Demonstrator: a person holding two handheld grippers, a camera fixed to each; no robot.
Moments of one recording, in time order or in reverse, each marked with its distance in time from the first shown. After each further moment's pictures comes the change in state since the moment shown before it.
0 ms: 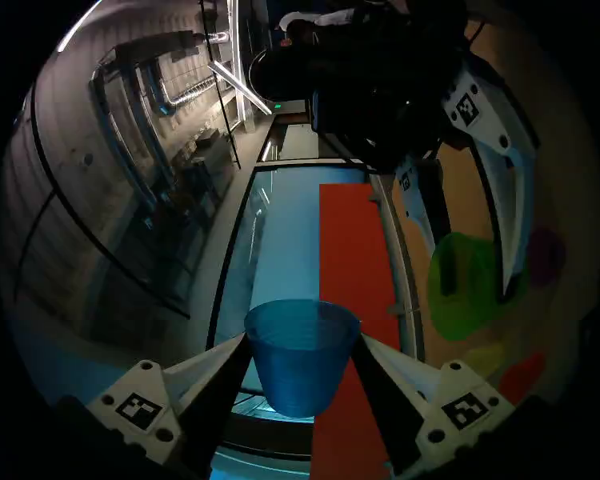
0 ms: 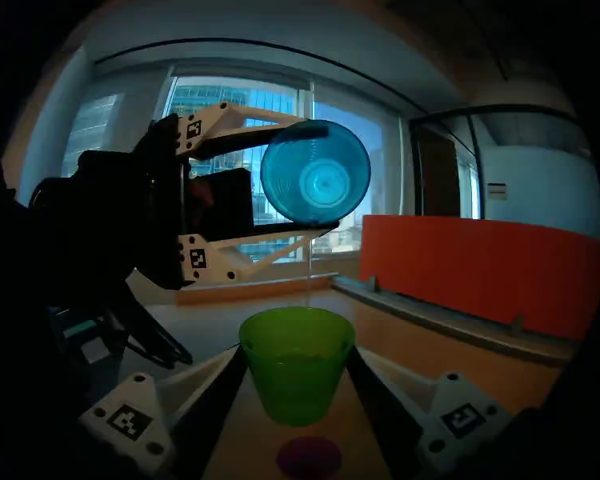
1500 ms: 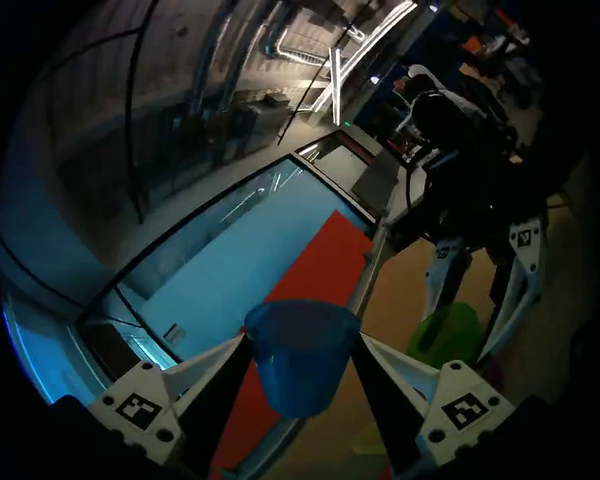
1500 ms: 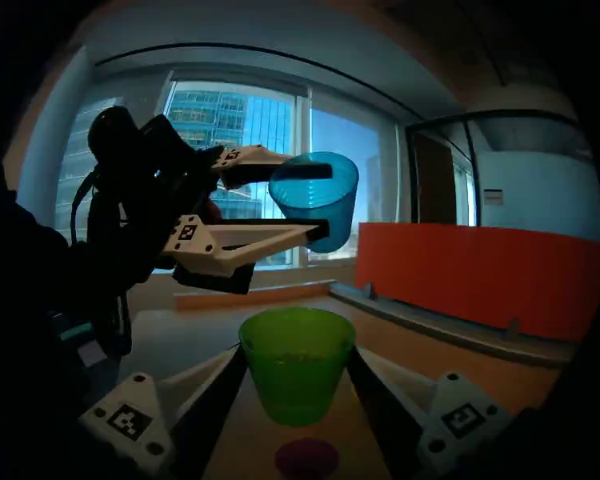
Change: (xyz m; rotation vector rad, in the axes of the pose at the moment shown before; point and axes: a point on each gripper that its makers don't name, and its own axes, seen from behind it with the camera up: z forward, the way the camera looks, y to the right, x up) left arm -0.019 0.012 0.000 -0.108 0.036 -0.757; right arm 0.009 -0.001 -0.007 -0.019 0.030 -0.007
